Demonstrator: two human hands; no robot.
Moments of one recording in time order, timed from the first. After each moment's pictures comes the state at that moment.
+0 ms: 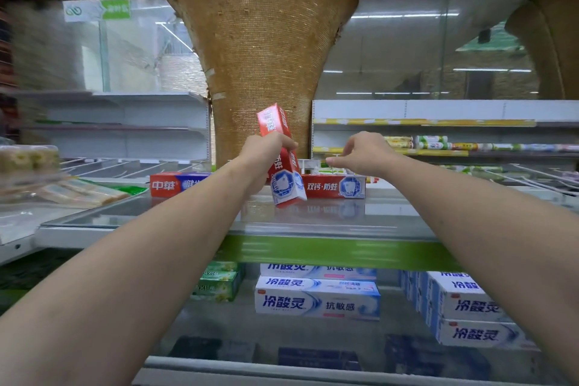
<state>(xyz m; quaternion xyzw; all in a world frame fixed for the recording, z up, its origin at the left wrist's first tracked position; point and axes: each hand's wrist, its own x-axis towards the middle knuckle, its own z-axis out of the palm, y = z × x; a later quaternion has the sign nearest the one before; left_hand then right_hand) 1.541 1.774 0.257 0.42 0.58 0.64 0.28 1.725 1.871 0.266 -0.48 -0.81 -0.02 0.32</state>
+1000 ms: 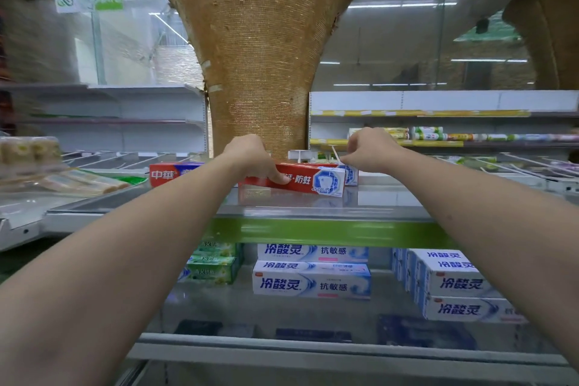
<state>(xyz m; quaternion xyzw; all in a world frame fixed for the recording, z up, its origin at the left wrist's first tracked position) 1.523 1.758 0.250 0.57 0.78 0.26 -0.03 1.744 1.851 0.256 -0.51 -0.81 -0.05 0.29</state>
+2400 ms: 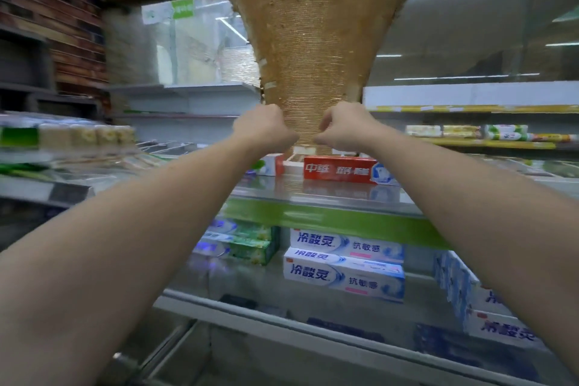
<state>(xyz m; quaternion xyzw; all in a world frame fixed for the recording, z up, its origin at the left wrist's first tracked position) 1.527 1.713 0.268 0.49 0.80 0.25 -0.23 1.666 1.805 0.276 -0.35 -0.88 -0.03 0.31</state>
